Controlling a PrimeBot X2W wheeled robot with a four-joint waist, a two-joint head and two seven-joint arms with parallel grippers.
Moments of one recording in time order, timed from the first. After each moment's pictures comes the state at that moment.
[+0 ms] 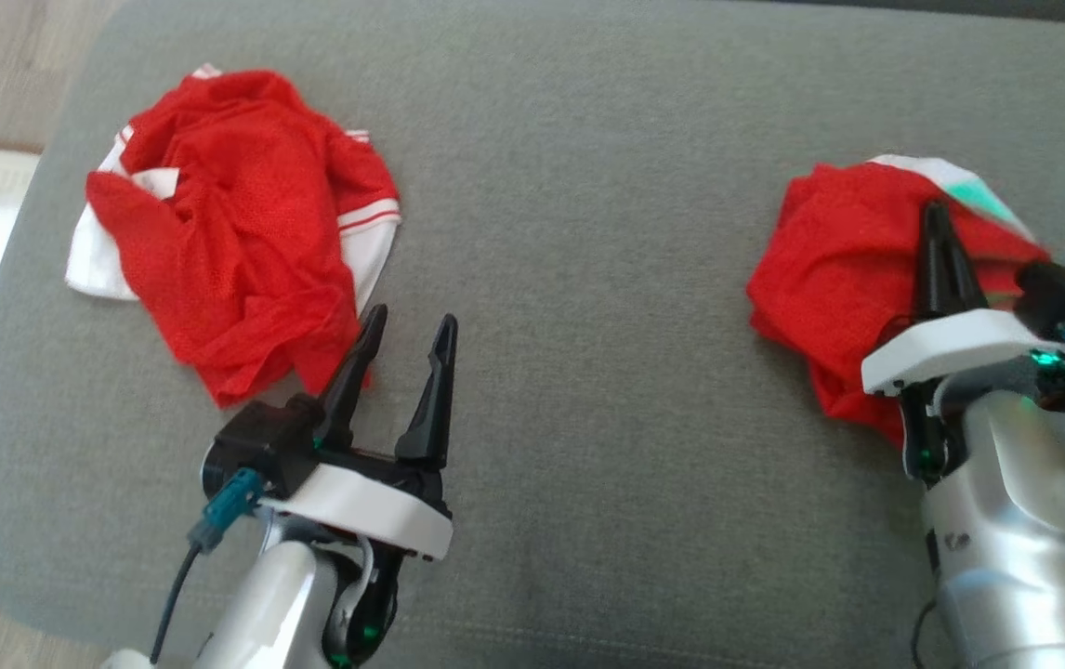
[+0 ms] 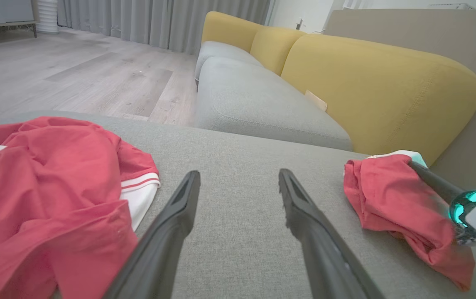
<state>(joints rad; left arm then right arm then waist) -0.15 0.05 -0.37 0.14 -0.32 -0.03 -0.25 -0.51 -0.05 -0.11 0.70 0.17 0.13 -0.25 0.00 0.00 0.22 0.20</state>
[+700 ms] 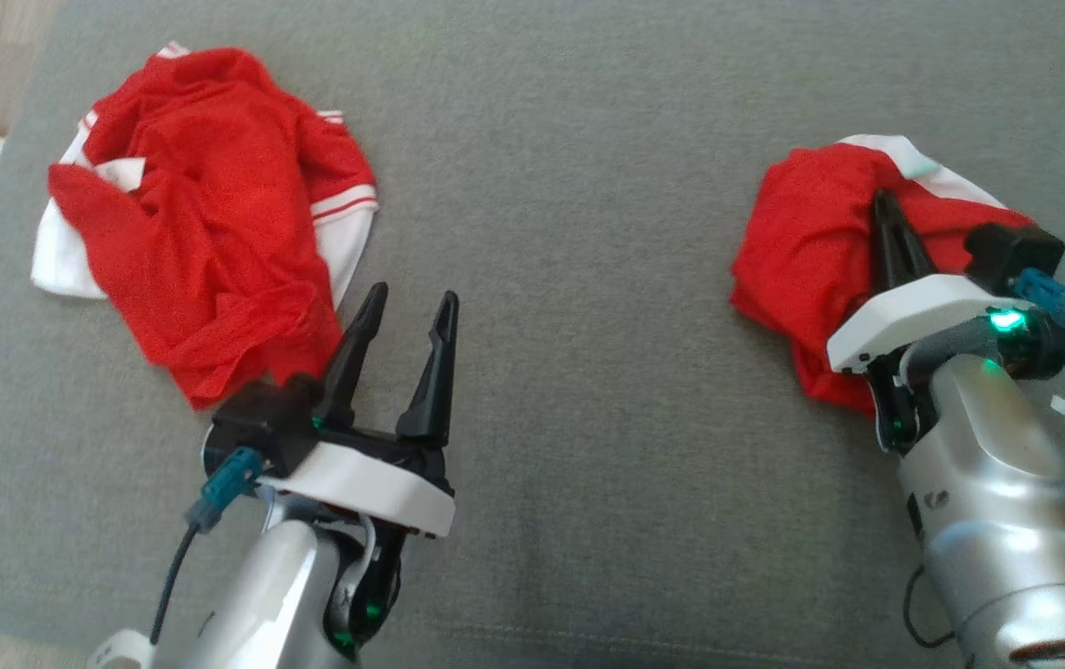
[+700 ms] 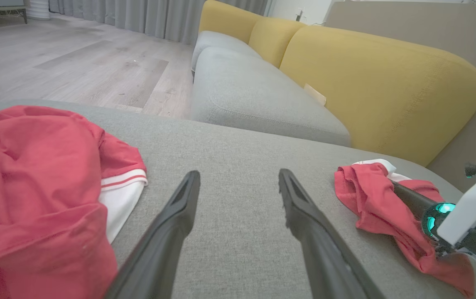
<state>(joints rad) -0.20 0.05 -0.39 0.15 -0.35 -0.01 -0.25 -0.68 -0.07 -0.03 1.00 0.17 0.13 -0.26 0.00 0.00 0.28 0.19</state>
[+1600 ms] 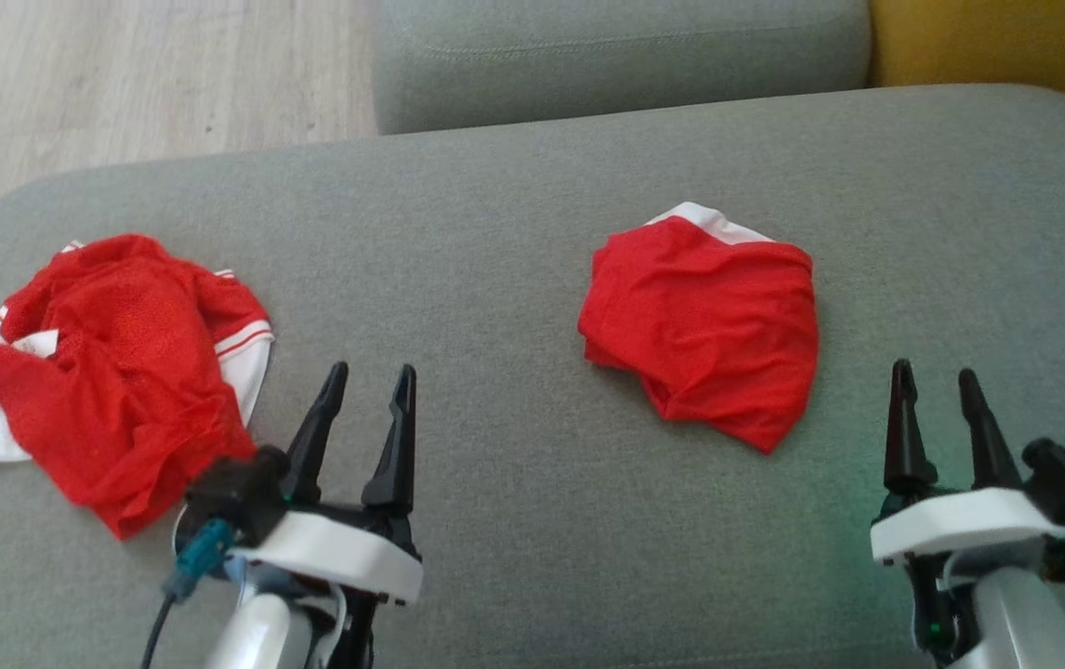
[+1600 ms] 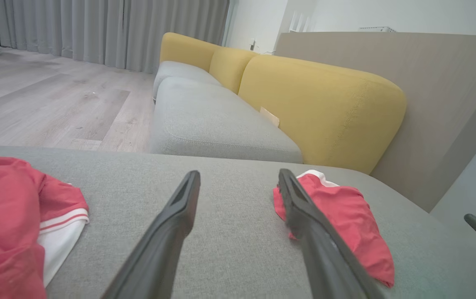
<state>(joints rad) -0.05 0.05 -0.31 0.14 -0.33 -0.01 -0.25 -0.13 -0.05 -0.07 0.45 0.28 0.13 -0.26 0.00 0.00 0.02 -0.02</state>
